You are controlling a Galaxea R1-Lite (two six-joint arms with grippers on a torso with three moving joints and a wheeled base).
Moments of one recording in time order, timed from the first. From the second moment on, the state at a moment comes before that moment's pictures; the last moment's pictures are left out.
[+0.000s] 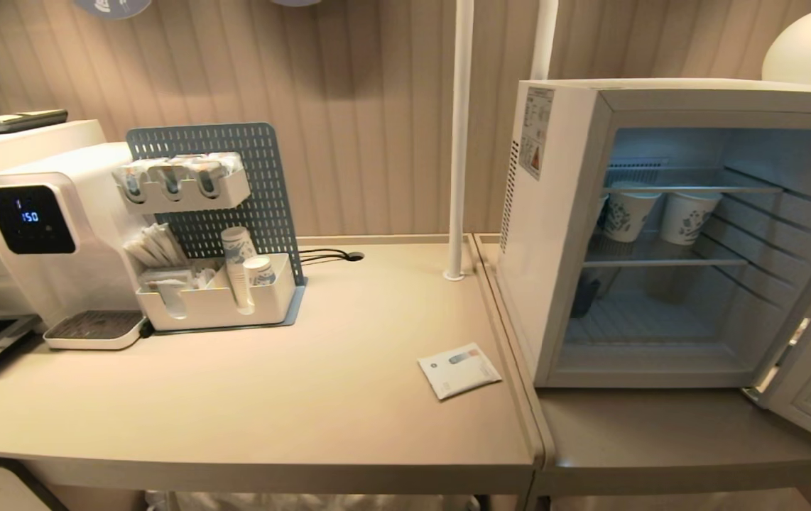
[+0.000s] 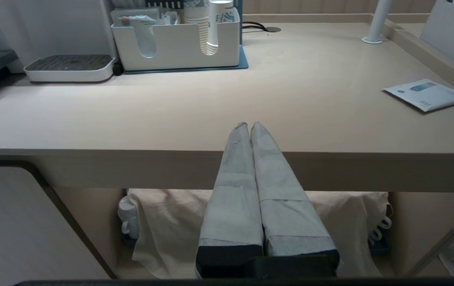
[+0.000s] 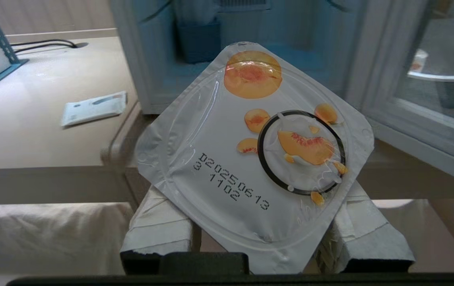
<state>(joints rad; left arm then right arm) 0.00 0.00 0.00 0.00 0.00 0.00 0.00 0.00 0.00 0.01 -0.01 0.01</state>
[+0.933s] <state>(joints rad) 0.00 0.00 0.00 0.00 0.00 0.00 0.00 0.00 0.00 0.01 0.00 0.01</state>
